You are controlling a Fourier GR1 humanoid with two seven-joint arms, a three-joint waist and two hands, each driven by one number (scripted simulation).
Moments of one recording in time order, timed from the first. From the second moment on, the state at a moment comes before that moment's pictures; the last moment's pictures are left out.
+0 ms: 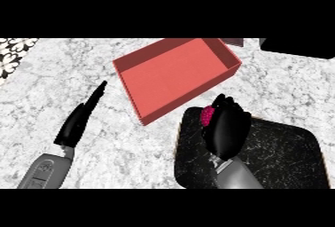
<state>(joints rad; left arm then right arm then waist) -0.21 0.31 -0.19 -1.35 -0.13 0.03 -0.04 -0.33 -0.02 0.50 -1.49 1.61 -0.19 1.14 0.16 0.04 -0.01</state>
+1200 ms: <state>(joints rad) -0.28 0.27 -0.22 -1.30 -0.16 0.02 -0.01 -0.97 -0.01 0.08 -1.14 1.69 0.13 1.24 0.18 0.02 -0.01</state>
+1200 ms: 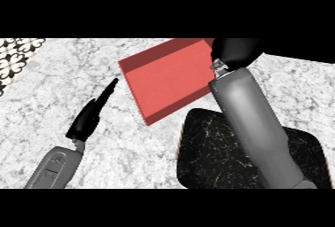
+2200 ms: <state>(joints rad) -0.31 0.26 -0.21 -1.27 -0.16 0.03 0.00 -1.12 -0.01 -0.11 -0.97 1.47 -0.01 1.24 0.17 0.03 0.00</state>
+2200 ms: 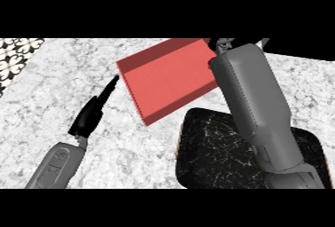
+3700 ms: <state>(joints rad) -0.24 0.29 -0.14 -1.24 -0.14 0.05 -0.04 -0.66 0.00 0.06 -1.49 1.81 -0.65 1.23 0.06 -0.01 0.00</state>
